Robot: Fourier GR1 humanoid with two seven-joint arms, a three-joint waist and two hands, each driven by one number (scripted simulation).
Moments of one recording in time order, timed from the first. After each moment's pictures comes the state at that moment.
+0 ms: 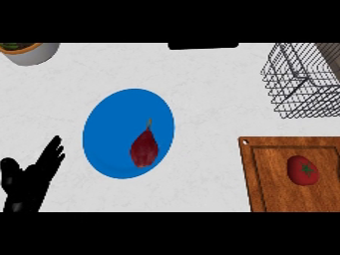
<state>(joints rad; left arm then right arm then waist) 0.14 0.49 -0.25 -1.52 0.38 0.26 0.15 -0.20 -1.04 -0.06 -1.99 -0.08 0.36 0.15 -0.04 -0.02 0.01</state>
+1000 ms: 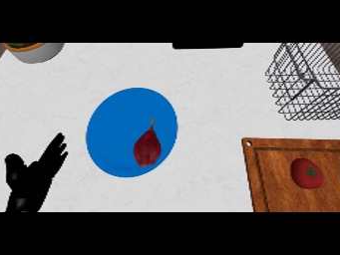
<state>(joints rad) 0.11 0.46 -0.23 -1.48 0.36 0.22 0.15 -0.14 -1.35 -0.32 -1.88 -0.22 0.91 0.12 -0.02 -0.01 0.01</state>
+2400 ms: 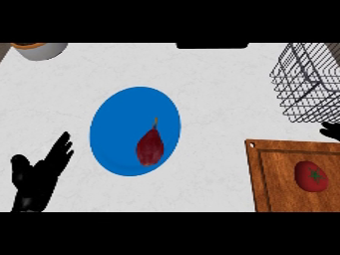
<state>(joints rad) 0.11 0.41 -0.21 -1.49 0.30 0.18 0.15 0.05 -0.94 -0.06 -1.94 0.34 0.69 -0.01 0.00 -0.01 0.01</state>
